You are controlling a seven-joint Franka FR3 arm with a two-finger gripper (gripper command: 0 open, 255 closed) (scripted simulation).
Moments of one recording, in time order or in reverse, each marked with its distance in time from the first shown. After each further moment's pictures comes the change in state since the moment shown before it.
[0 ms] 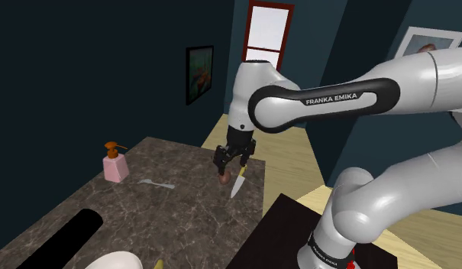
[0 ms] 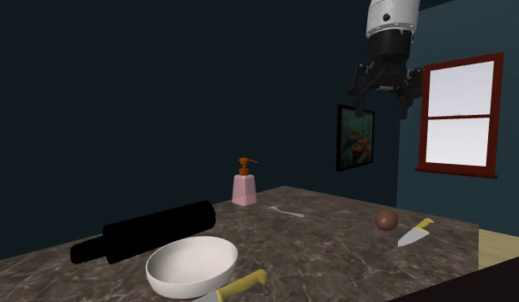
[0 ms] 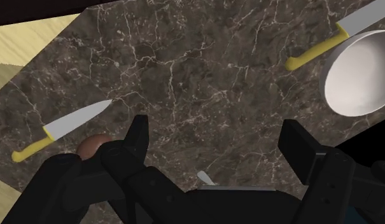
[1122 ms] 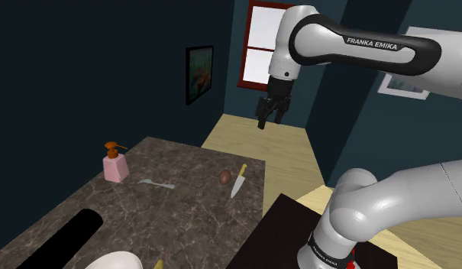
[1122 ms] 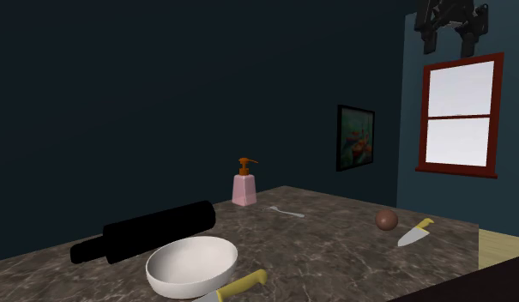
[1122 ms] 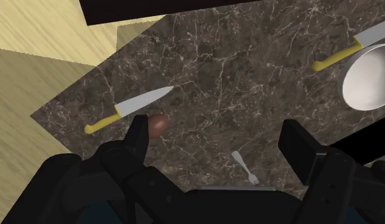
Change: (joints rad) arm -0.090 -0.128 -0.258 0.256 -0.173 -0.425 -0.287
